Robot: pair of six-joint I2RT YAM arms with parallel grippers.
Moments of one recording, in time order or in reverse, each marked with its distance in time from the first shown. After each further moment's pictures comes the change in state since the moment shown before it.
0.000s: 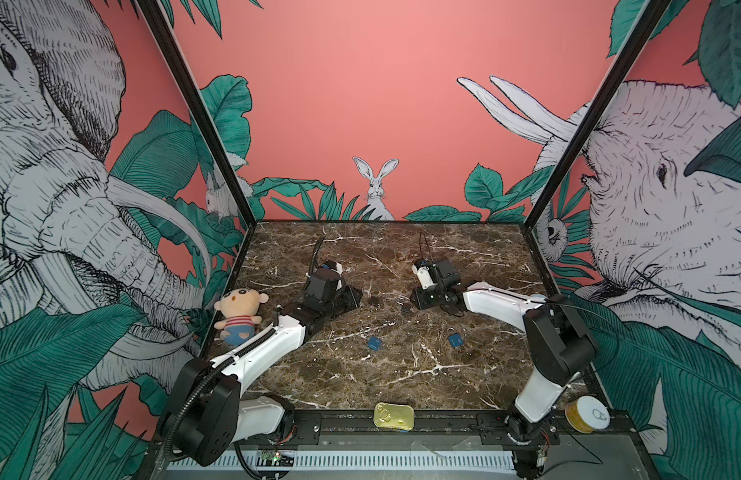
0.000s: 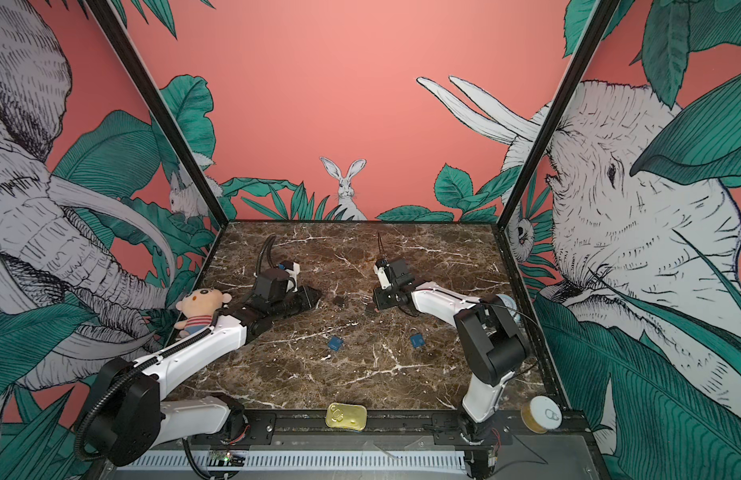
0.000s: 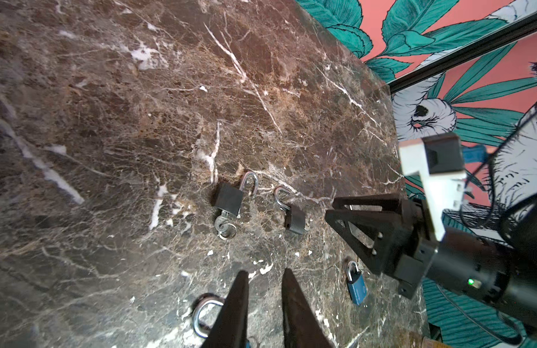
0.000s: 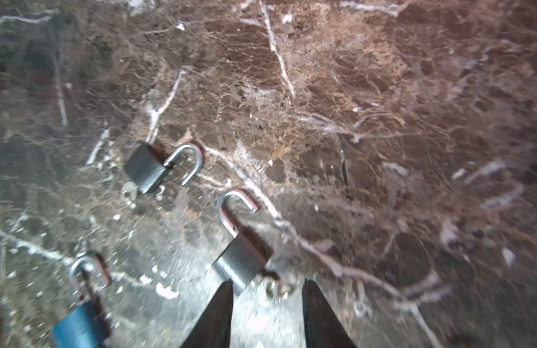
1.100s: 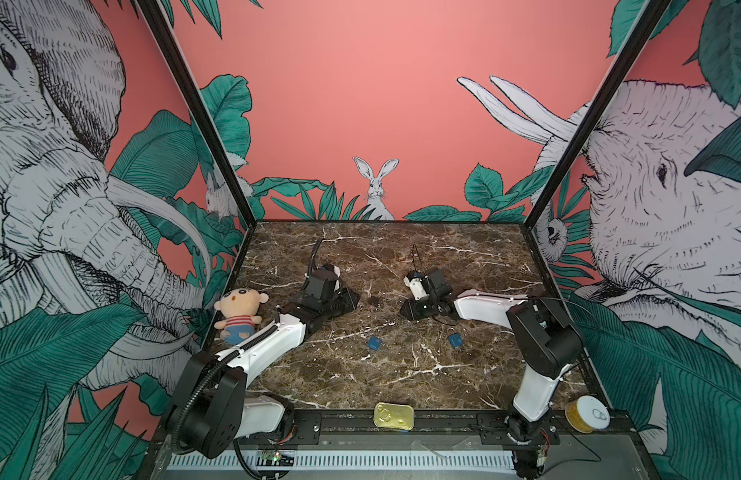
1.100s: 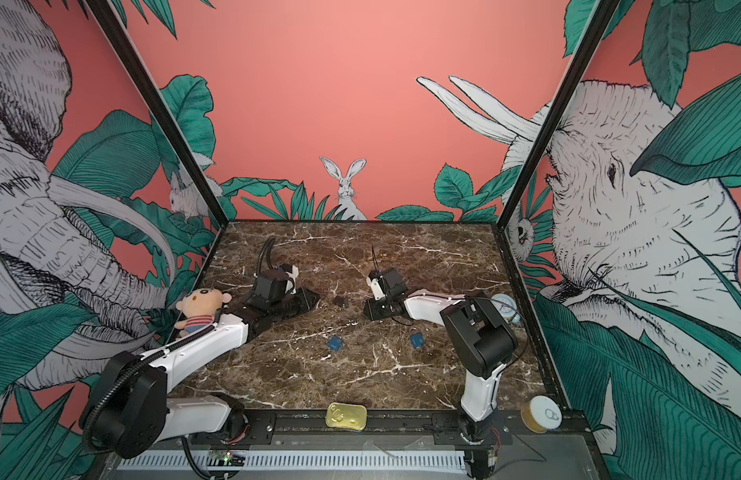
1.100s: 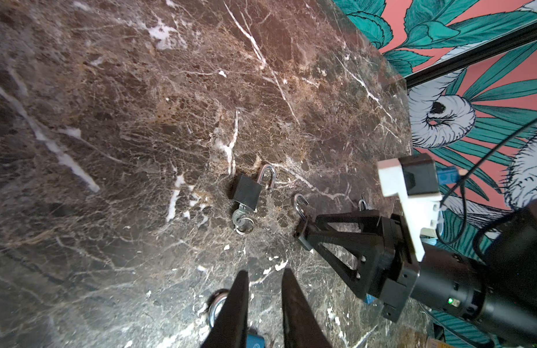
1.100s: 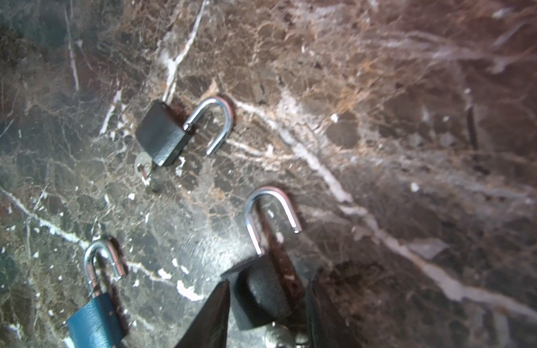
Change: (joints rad) left arm 0.031 0.035 -0.020 0.008 0.034 0.000; right arm 0.055 0.034 -0.096 0.115 -0.103 0.089
